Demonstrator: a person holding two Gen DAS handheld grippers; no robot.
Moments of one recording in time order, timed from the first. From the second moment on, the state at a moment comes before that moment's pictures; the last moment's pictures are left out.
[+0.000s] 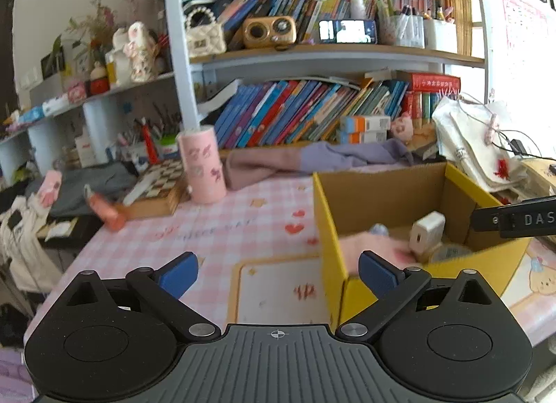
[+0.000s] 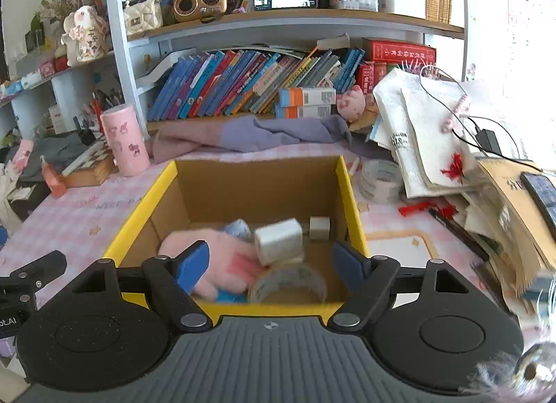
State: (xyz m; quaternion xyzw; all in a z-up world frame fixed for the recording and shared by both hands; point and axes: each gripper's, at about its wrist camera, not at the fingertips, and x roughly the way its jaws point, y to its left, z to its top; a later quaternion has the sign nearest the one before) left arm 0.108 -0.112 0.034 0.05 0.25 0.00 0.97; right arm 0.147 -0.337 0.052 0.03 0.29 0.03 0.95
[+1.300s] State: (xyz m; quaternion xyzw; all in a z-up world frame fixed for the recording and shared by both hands) left arm -0.016 -0.034 0.016 0.03 0.30 -0.01 0.95; right arm -0.014 -0.219 0.019 0.03 0.33 0.00 0.94
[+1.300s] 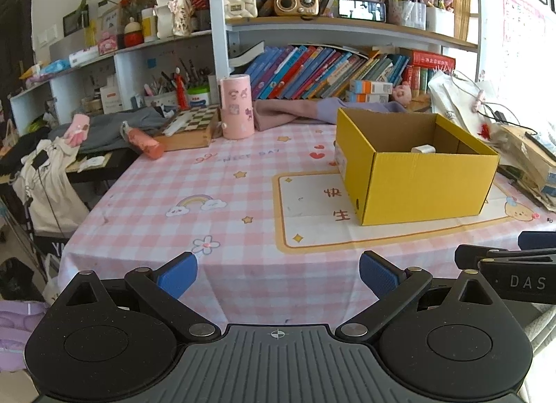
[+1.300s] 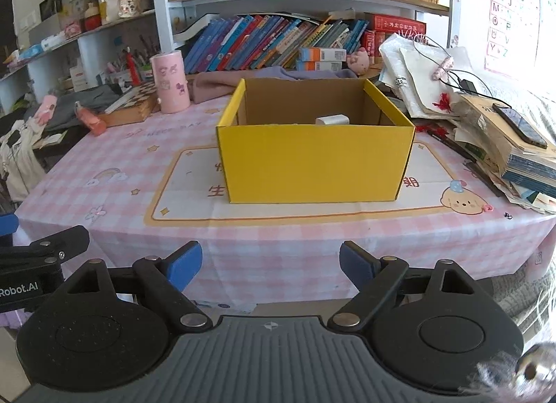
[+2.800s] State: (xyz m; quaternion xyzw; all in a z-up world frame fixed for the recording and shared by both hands) left arm -0.032 -0.023 0.012 0.03 0.30 -0.02 0.95; right arm -0.035 -0.197 0.019 0.02 0.33 0.01 0.94
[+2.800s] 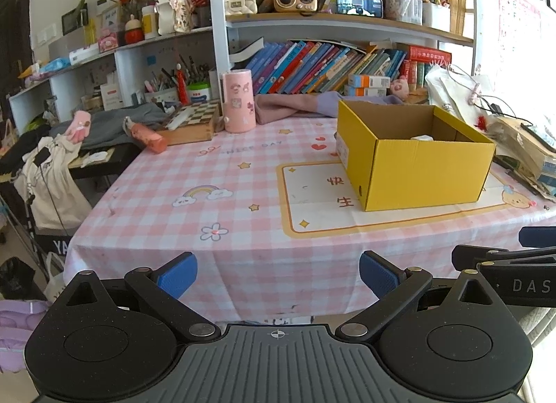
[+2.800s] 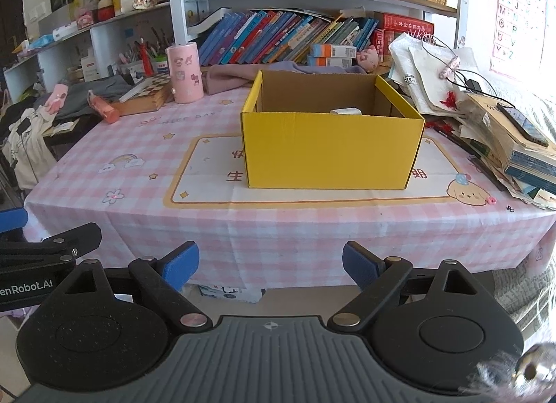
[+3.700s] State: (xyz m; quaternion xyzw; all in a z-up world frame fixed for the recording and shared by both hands) left arm -0.027 -0.022 0.007 0.04 0.31 -0.03 0.95; right arm -0.028 -0.199 0.013 0.03 0.35 0.00 0.94
